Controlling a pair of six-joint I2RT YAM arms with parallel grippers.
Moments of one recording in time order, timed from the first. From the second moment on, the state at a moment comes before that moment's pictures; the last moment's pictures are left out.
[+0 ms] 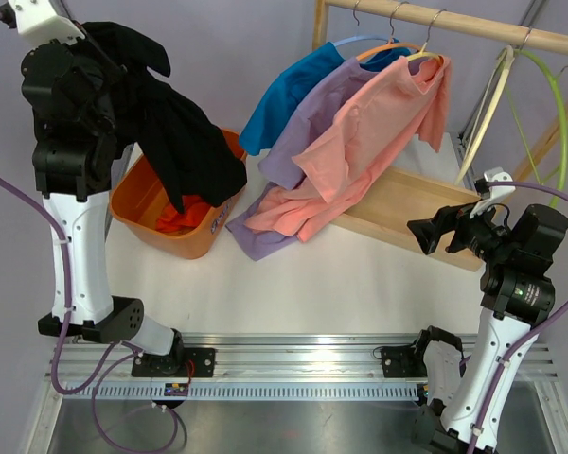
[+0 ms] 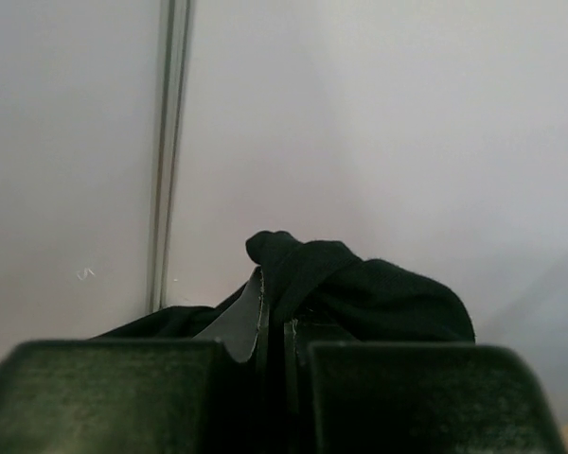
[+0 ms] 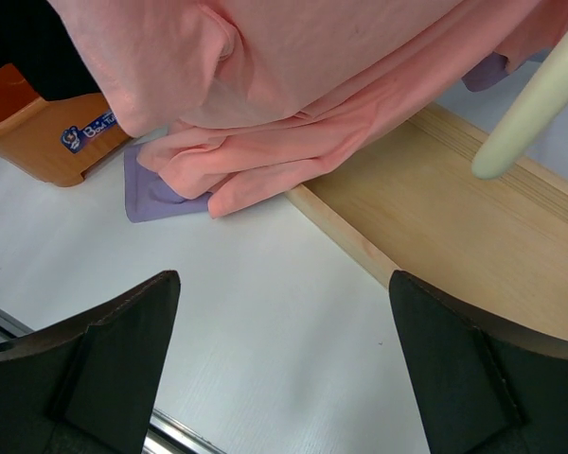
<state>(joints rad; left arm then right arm) -0.14 1.50 2.30 -0.57 -0.46 -0.18 -0.43 0.72 1.19 -0.86 -0.89 -0.16</state>
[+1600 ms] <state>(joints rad) -0.26 1.43 1.46 -0.58 0.11 -0.22 -0.43 0.73 1.20 -0.89 -0.98 -0.17</state>
